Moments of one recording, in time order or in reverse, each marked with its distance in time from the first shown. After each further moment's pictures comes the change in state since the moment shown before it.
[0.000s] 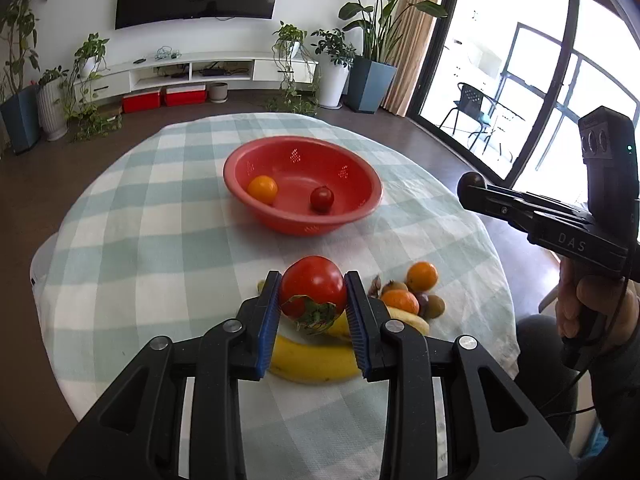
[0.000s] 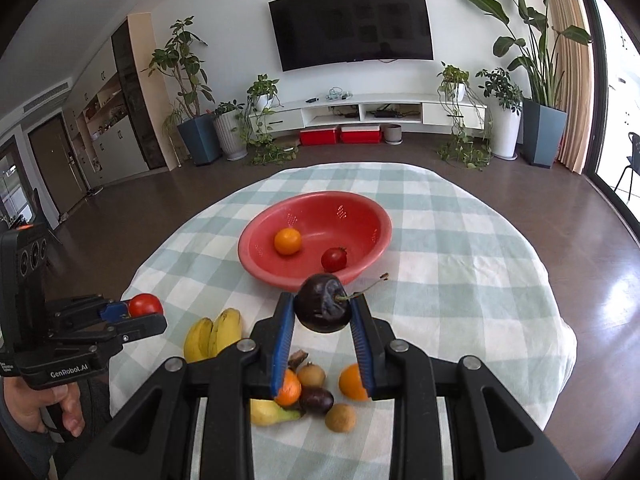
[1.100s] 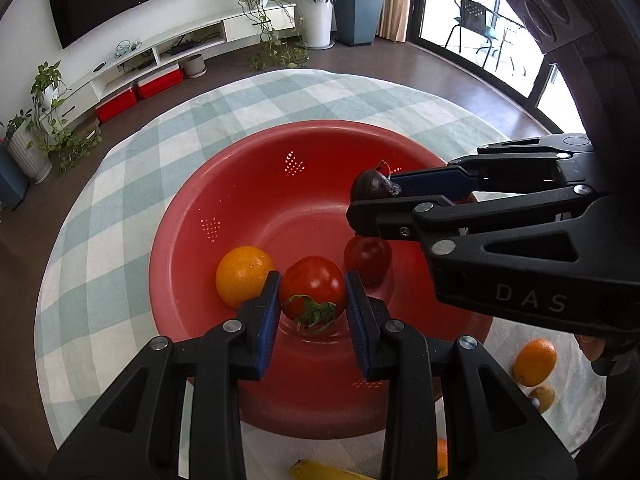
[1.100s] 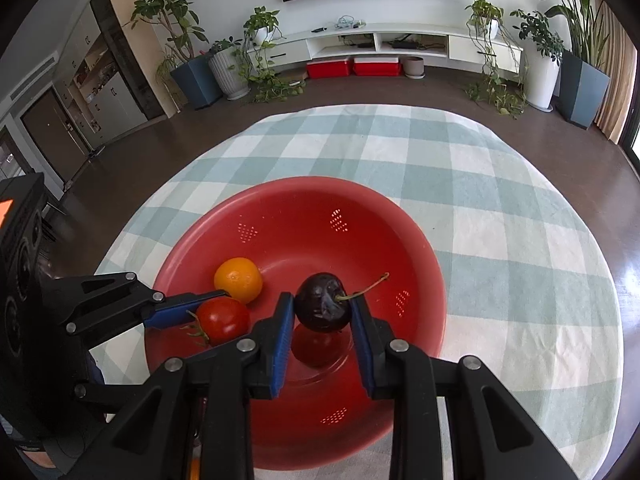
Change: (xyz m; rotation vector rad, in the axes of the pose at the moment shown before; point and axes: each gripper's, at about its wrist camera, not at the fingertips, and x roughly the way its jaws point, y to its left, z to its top) left arm 0.209 0.007 0.097 0.212 0.249 0.088; right arm 0.193 -0.033 0.062 0.016 0.302 0.051
